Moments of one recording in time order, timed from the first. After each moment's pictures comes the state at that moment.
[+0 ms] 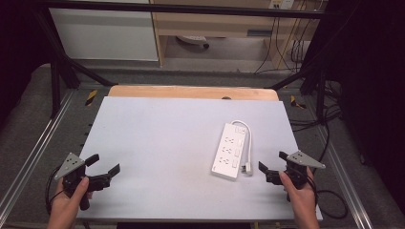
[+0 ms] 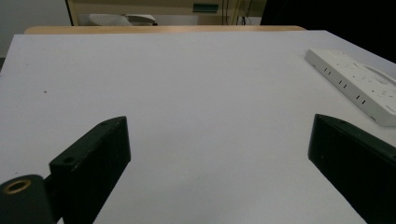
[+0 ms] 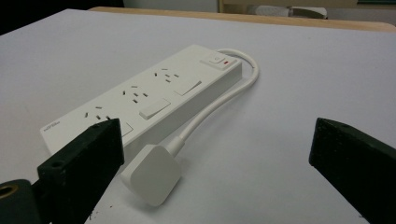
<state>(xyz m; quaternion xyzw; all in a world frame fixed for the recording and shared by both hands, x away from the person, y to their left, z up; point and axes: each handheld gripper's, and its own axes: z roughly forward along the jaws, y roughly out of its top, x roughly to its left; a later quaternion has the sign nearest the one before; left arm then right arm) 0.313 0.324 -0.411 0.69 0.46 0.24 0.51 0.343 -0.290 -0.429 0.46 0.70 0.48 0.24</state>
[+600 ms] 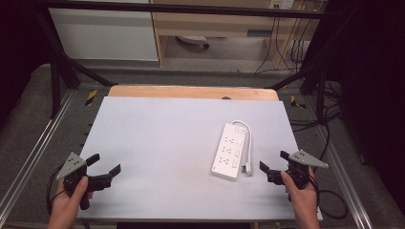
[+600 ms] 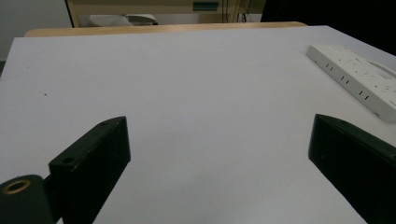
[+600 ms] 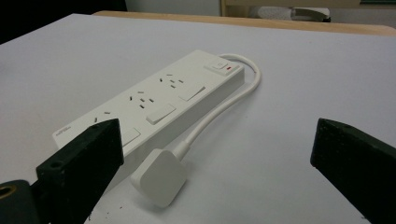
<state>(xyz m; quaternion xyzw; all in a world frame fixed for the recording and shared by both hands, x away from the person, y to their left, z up) 0.314 0.323 -0.411 0.70 0.45 0.24 0.50 0.340 -0.292 -0.419 0.46 0.70 0.49 0.24</state>
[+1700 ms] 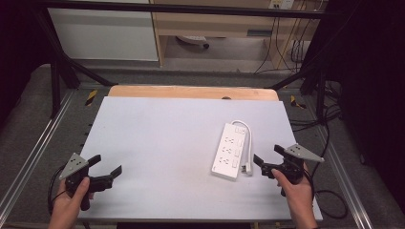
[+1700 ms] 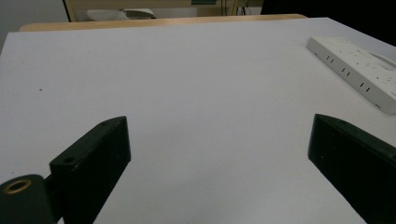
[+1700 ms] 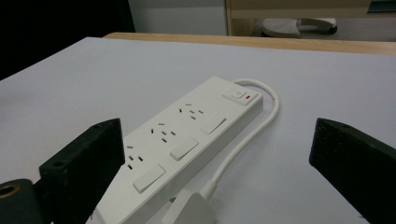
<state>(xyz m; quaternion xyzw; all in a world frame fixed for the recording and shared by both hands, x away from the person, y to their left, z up) 0.314 0.320 -0.414 0.70 0.45 0.24 0.49 0.349 -0.270 -0.400 0.46 0.68 0.51 0.23</state>
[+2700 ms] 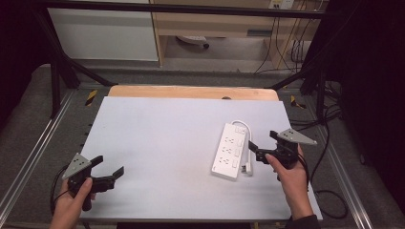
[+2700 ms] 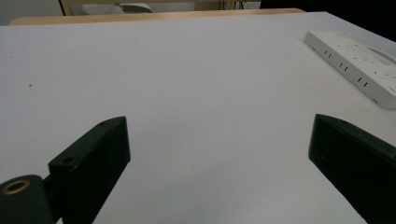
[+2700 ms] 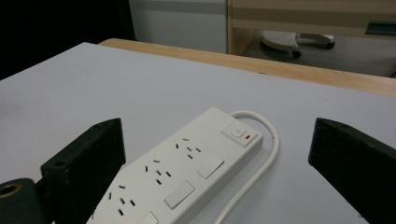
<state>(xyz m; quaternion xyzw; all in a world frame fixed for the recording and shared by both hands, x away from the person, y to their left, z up) 0.316 0.316 -0.417 0.71 0.45 0.23 0.49 0.381 -0.254 -0.373 0.44 0.70 0.51 0.25</state>
